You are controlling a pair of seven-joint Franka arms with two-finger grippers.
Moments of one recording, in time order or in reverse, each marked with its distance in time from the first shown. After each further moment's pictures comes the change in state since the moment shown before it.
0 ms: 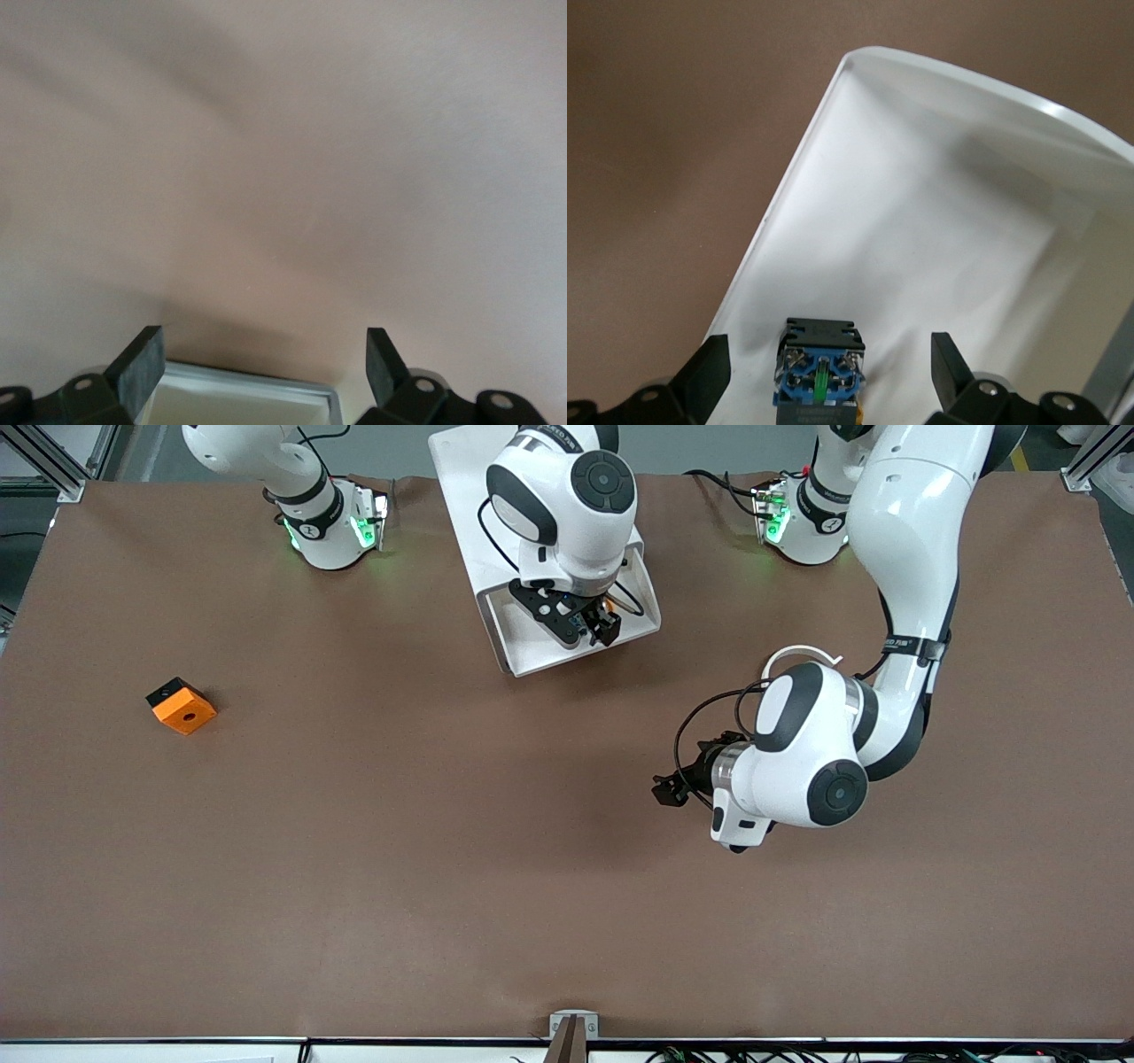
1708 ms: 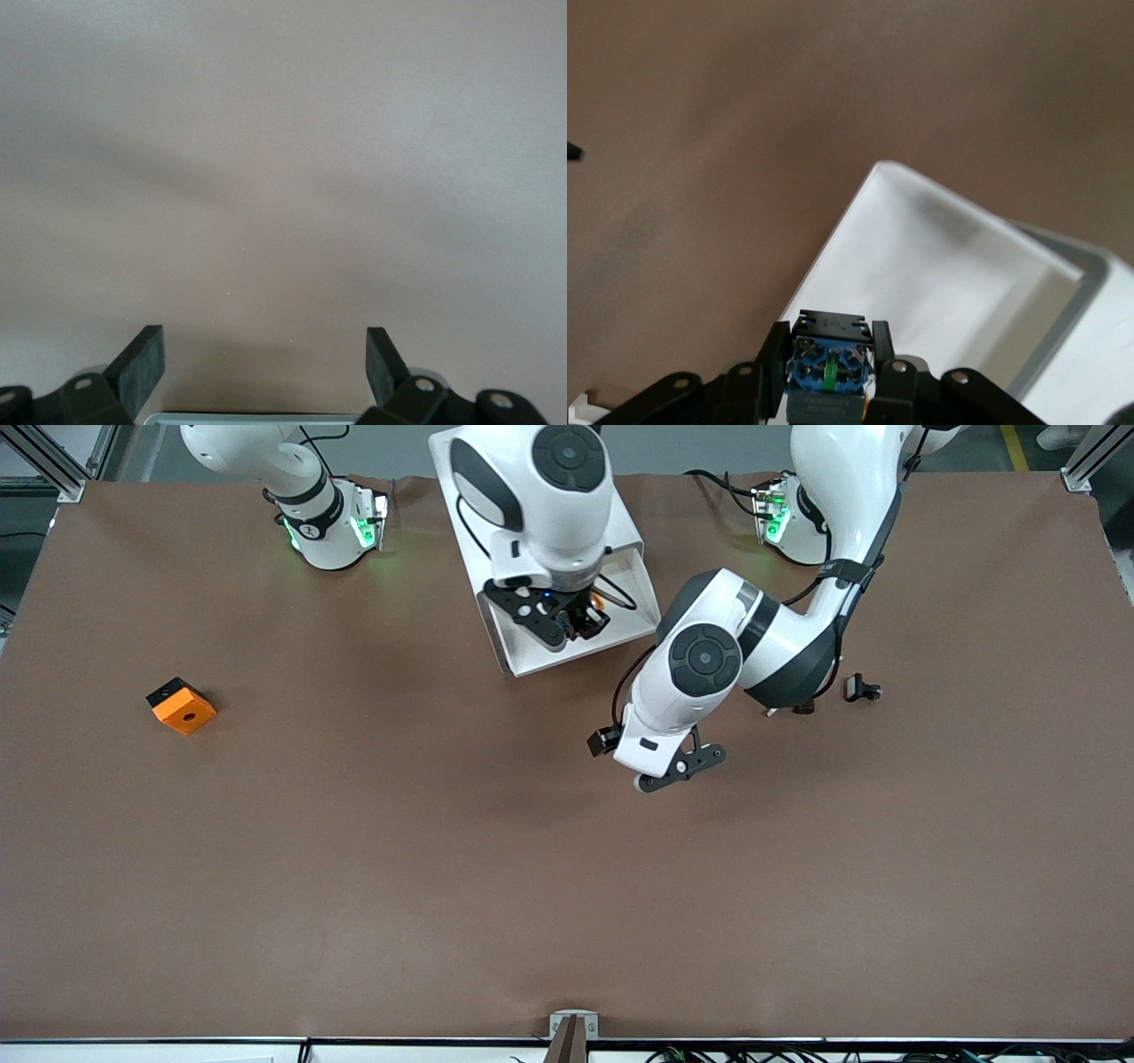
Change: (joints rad) left arm -0.198 -0.134 -0.012 -0.148 0.224 0.167 -0.036; right arm -0.093 -0.040 -0.017 0.152 0.021 -0.140 -0.207
